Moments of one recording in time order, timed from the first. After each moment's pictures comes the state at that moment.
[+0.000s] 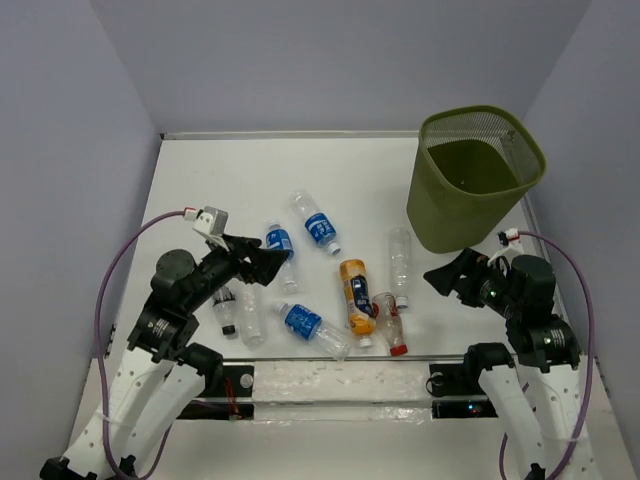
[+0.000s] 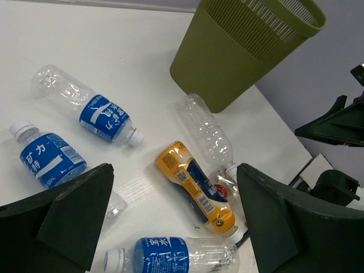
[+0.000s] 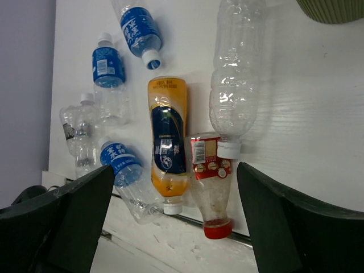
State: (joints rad) left arm -0.42 0.49 0.63 -0.23 0.30 -0.45; right arm 0.08 0.39 0.71 -0.81 -0.41 0.59
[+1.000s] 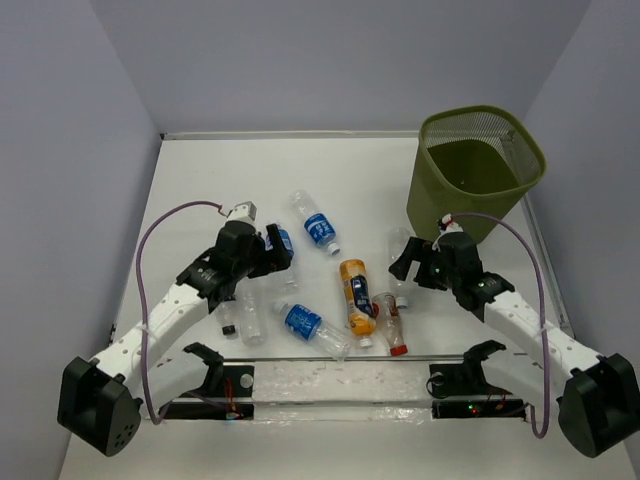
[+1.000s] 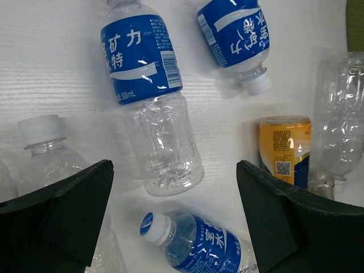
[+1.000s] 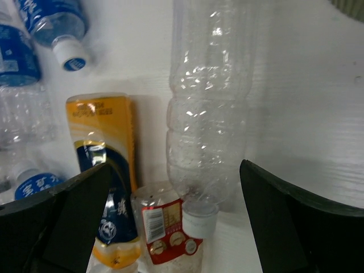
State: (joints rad) left arm -0.48 0.94 0.65 -0.38 -0.06 -0.63; right arm 0.41 0.92 0.49 -0.23 -0.08 0.64
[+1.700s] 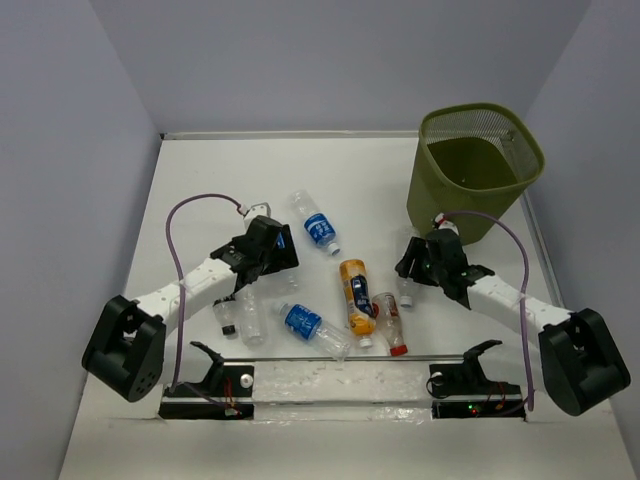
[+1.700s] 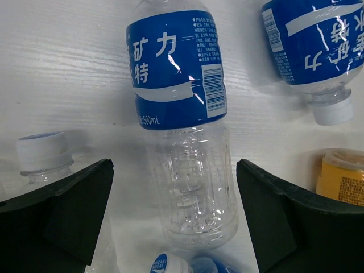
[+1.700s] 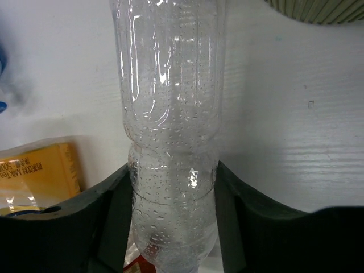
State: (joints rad) left arm -0.57 1.25 0.70 -0.31 -0.25 -0.67; right arm 0.41 1.18 0.49 -0.08 0.09 0.63
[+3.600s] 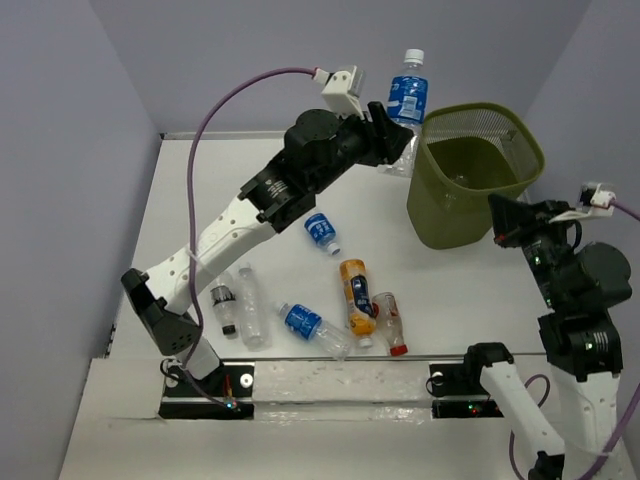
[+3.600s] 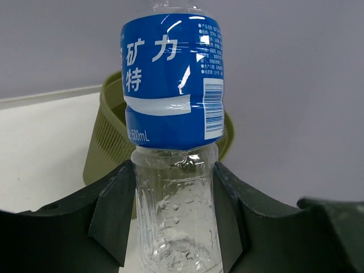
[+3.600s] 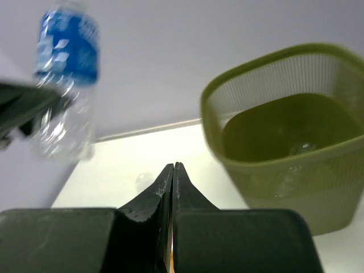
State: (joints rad) left arm -0.88 1.55 1.78 -0.20 -0.12 -0.54; right arm 0.11 0.63 1.15 -0.42 -0.03 0.40
